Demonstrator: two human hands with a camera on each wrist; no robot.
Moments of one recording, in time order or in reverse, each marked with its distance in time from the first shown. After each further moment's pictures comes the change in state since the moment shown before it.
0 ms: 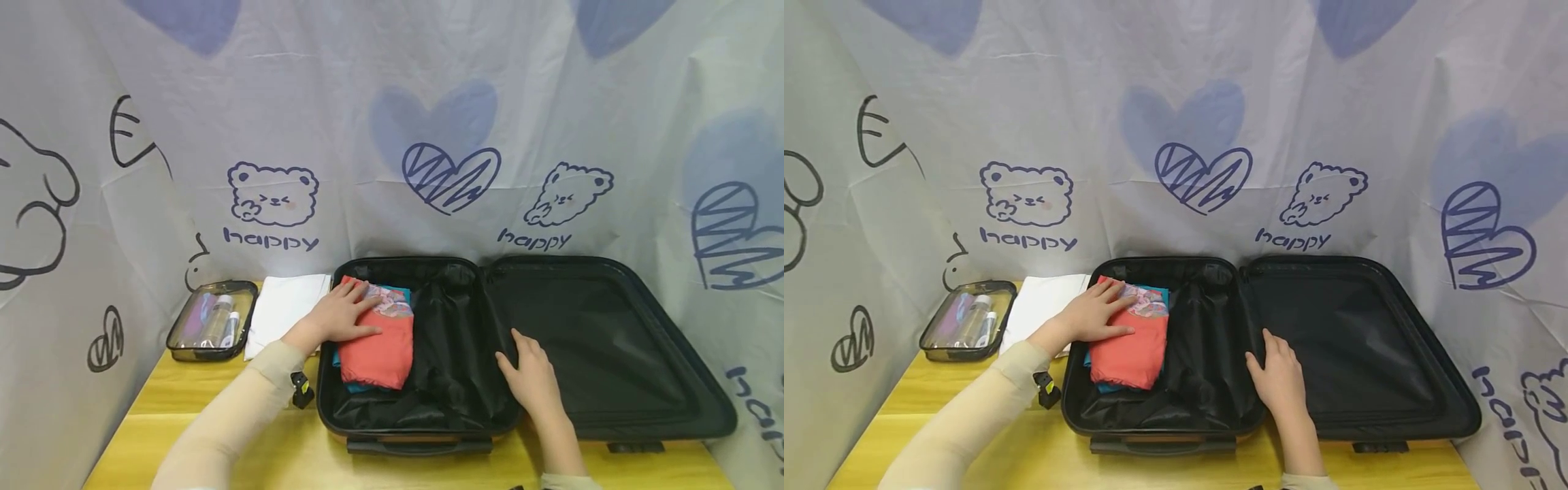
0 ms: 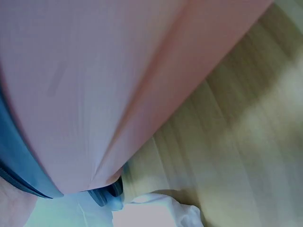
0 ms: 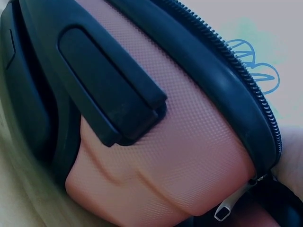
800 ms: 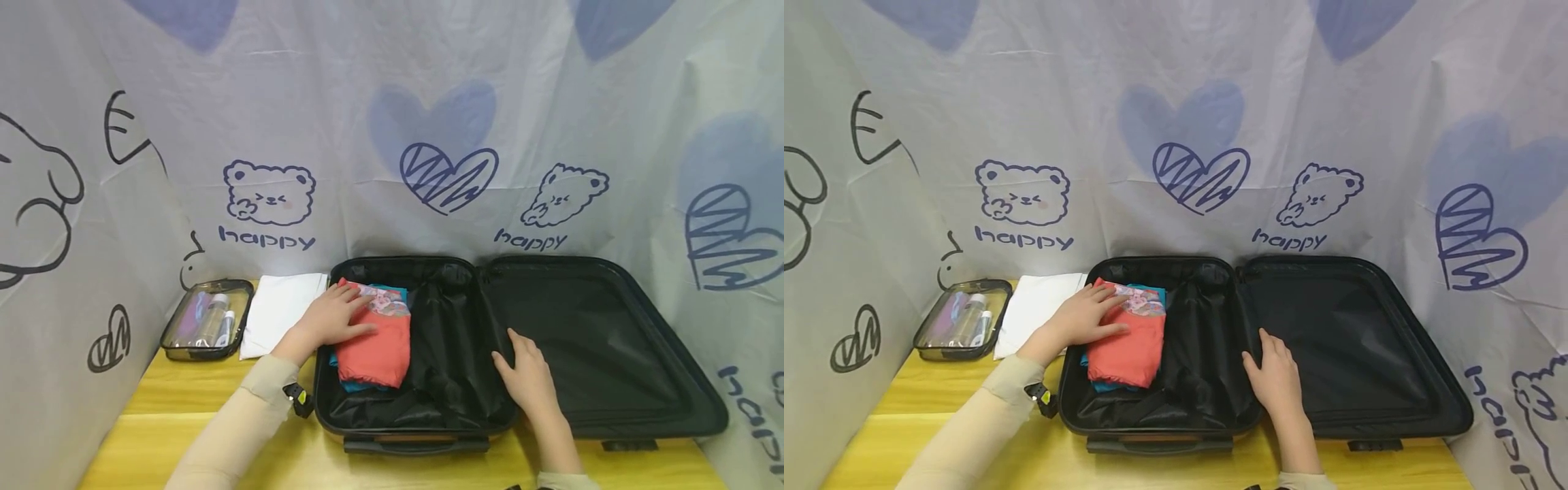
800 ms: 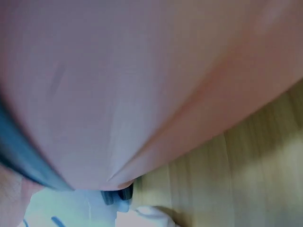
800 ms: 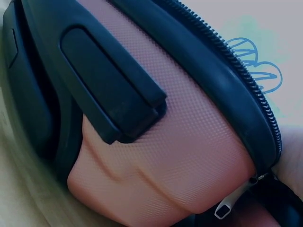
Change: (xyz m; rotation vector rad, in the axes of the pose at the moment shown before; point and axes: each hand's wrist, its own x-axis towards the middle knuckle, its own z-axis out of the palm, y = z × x) left_hand -0.011 0.003 -0.002 -0.028 0.178 0.026; right_hand 0.001 0.003 -0.001 0.001 -0.017 -0.001
